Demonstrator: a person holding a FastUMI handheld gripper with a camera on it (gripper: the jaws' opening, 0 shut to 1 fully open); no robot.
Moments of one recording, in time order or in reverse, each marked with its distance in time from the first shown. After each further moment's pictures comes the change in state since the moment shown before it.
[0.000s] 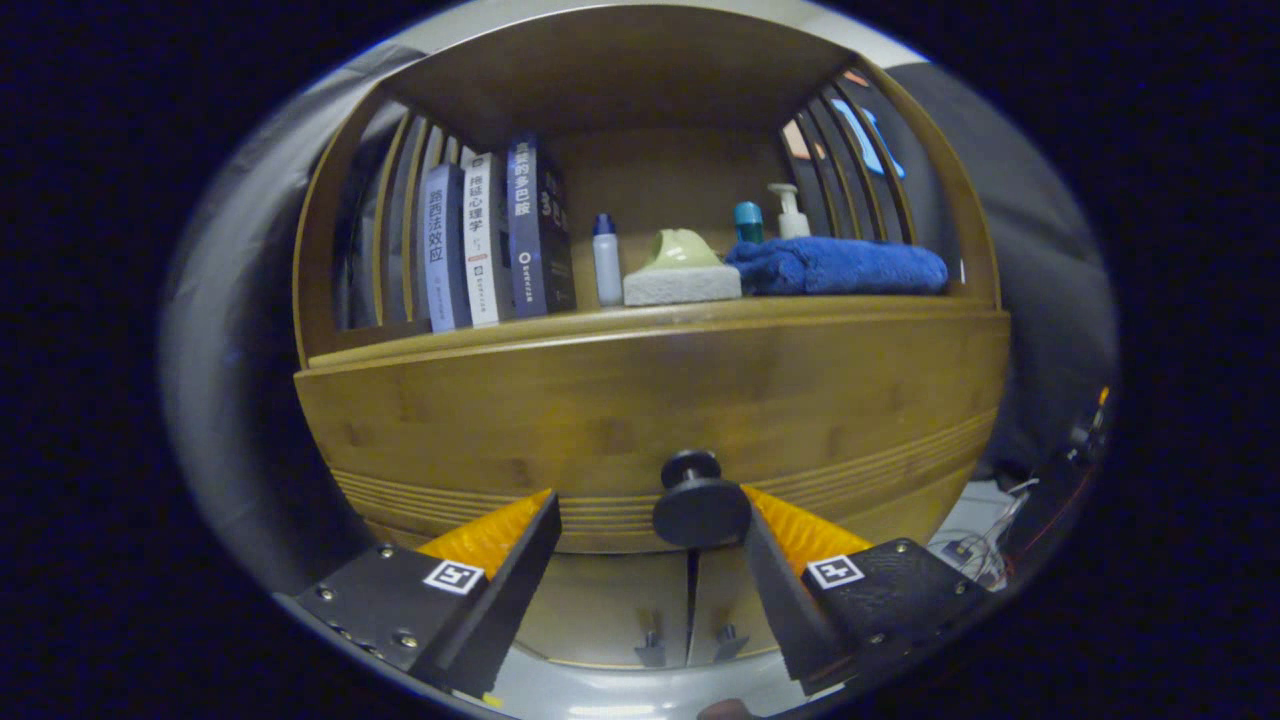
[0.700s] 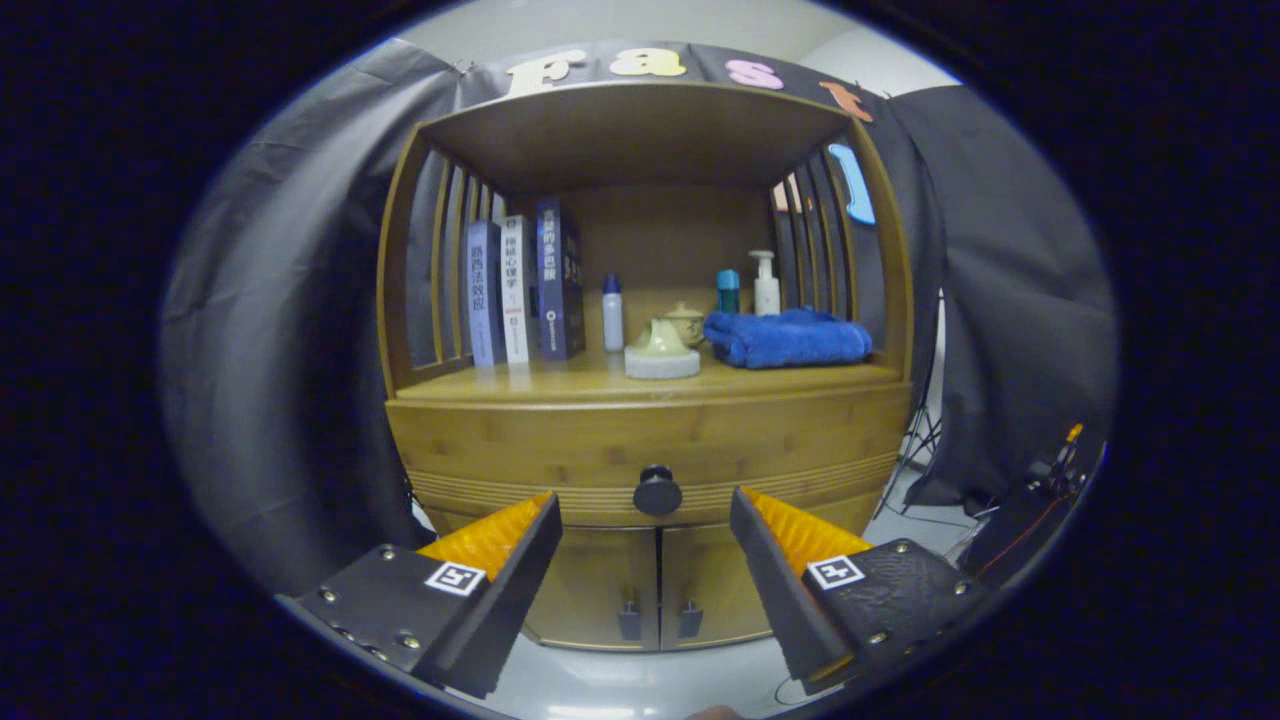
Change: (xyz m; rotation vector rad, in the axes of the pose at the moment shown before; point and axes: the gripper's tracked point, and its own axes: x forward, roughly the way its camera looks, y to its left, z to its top) arm -0.133 -0.009 0.064 -0.109 -0.078 -0.014
